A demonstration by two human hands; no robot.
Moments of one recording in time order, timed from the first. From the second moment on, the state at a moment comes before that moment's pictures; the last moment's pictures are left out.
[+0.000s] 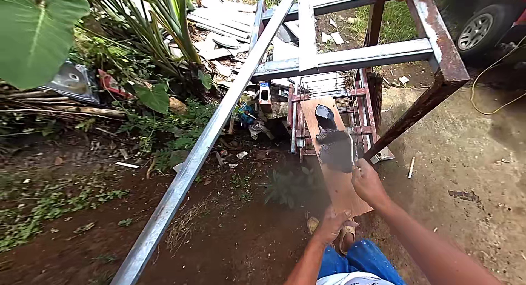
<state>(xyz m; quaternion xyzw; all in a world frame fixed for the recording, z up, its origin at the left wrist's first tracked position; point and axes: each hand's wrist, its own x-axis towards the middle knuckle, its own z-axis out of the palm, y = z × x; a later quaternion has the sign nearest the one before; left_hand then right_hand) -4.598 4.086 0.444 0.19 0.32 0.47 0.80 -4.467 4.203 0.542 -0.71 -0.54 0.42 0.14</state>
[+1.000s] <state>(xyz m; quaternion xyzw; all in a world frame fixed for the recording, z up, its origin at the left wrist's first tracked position) -4.603 4.075 0.450 0.22 0.34 0.45 0.79 -4.450 4.136 0.541 -0.75 -0.56 0.33 0.10</state>
